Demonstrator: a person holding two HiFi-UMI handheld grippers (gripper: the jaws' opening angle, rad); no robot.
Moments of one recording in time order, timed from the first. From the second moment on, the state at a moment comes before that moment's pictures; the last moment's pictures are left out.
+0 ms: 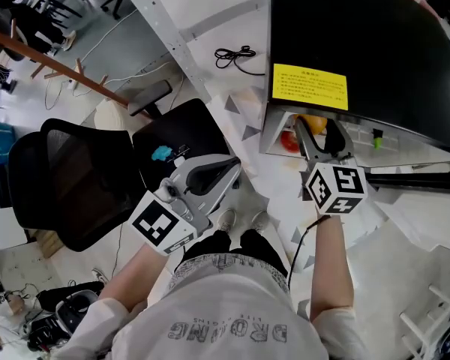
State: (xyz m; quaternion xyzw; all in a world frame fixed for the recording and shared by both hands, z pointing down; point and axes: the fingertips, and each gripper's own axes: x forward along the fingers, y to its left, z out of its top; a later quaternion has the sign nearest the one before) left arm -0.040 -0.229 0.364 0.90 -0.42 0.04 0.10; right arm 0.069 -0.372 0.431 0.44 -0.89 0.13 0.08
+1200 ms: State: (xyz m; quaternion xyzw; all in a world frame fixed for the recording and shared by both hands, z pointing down) left arm -0.046 -0.229 0.365 0.90 -0.43 0.04 0.10; right arm 0.053 -0.381 0.442 0.44 -0.88 0.10 0.13
